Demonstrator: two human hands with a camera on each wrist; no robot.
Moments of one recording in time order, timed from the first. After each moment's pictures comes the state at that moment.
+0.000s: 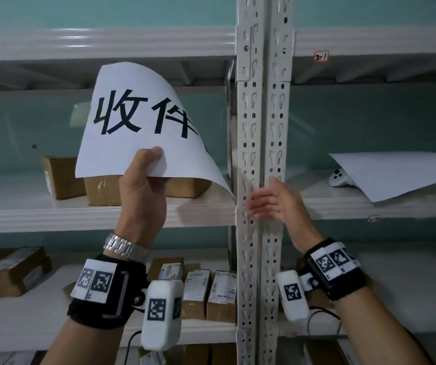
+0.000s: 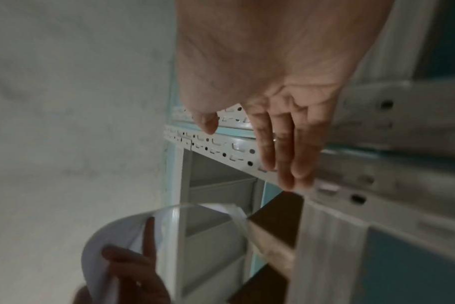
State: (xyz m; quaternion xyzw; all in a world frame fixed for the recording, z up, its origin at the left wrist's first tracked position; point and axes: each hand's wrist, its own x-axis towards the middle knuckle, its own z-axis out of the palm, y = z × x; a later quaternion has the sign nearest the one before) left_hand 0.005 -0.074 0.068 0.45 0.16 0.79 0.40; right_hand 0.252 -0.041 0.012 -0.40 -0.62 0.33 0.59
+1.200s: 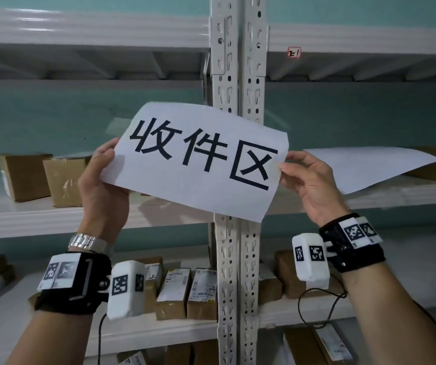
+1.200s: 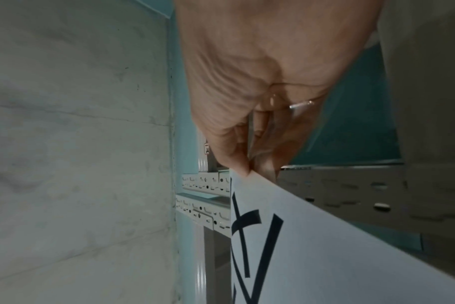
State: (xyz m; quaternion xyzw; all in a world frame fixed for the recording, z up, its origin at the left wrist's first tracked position) left_hand -0.032 -0.022 0.055 0.45 0.13 0.77 0.43; right_hand 0.320 -0.055 0.049 -0.30 -0.53 0.31 0.73
